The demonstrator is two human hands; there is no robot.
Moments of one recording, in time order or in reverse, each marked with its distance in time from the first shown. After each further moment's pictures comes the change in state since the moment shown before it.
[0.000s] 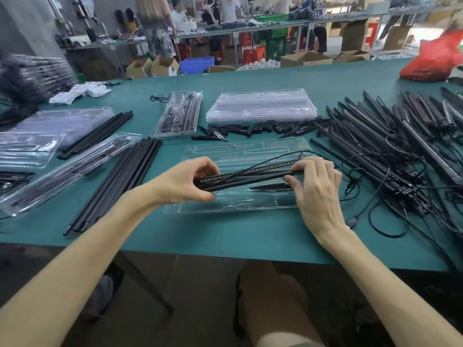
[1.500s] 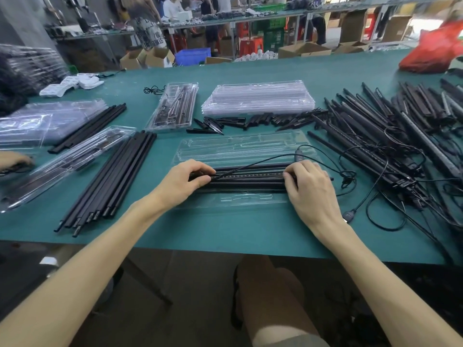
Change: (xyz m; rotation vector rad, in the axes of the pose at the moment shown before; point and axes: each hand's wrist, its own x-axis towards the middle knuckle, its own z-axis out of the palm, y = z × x) left_hand 0.011 -0.037 0.027 0.095 0.221 0.023; right_hand 0.001 -0.001 -0.003 -0.009 -0.244 0.094
